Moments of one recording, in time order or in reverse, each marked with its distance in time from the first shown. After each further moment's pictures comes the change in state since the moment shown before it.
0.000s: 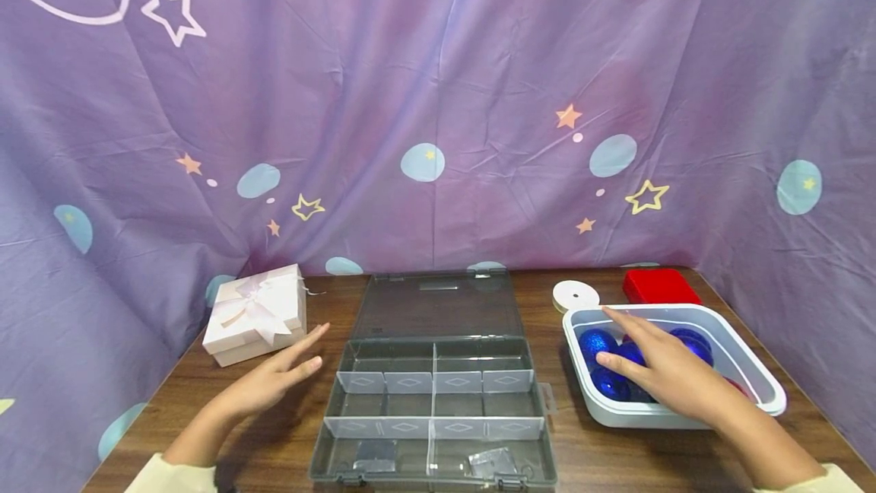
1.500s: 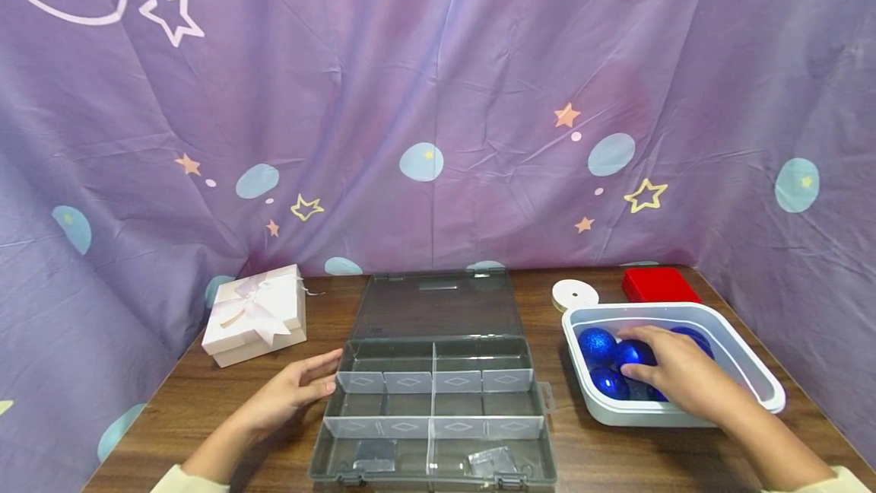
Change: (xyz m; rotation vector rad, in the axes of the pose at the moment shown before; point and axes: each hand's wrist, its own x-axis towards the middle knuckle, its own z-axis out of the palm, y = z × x) left_hand 0.008 -0.022 0.030 -0.403 -0.120 0.071; right_hand -0.005 0.021 0.008 -0.130 0.137 -0.134
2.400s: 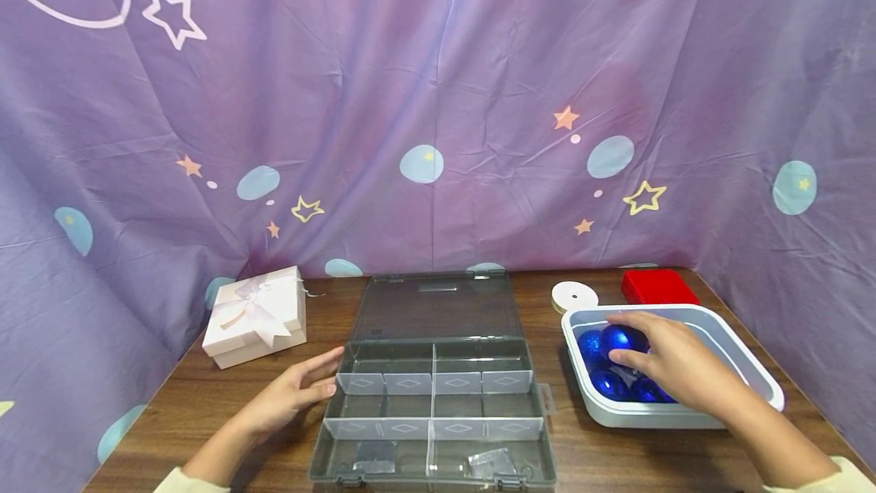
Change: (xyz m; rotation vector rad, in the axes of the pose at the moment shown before) left_hand -0.002 0.002 0.003 0.009 0.007 0.015; right_hand 0.017 -0.023 -0.026 0.024 0.014 0.004
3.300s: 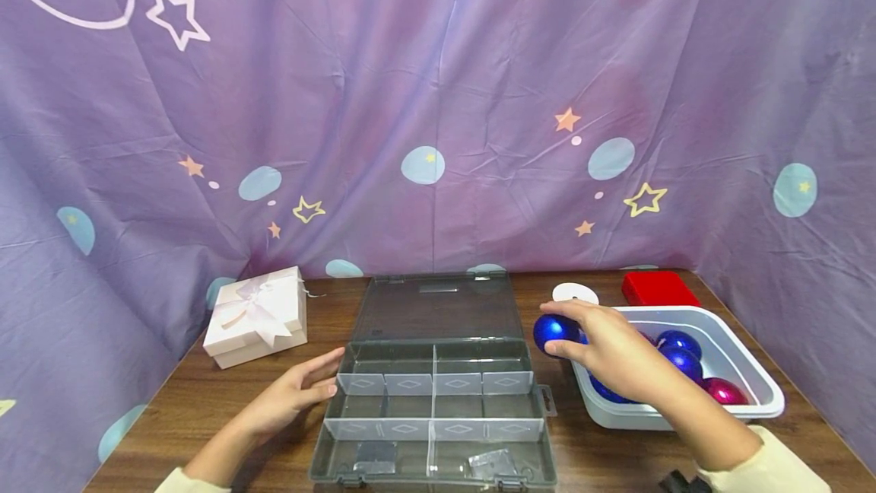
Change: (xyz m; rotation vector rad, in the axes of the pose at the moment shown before) left_hand 0.000 0.001 0.001 0.011 -0.004 0.002; right_hand 0.043 -0.079 -0.006 0.248 -0.138 0.043
